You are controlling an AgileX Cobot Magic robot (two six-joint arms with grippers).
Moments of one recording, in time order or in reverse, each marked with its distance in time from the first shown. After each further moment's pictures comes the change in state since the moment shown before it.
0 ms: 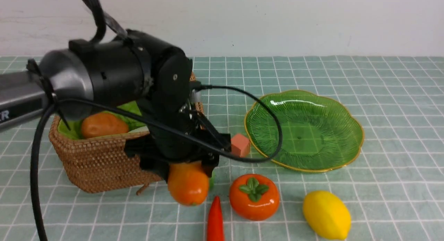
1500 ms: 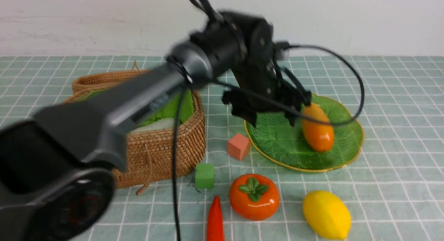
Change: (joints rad) right arm 0.000 0.000 0.000 0.000 0.000 0.000; left arm -0.034 0.434 -0.773 -0.103 0.119 0.270
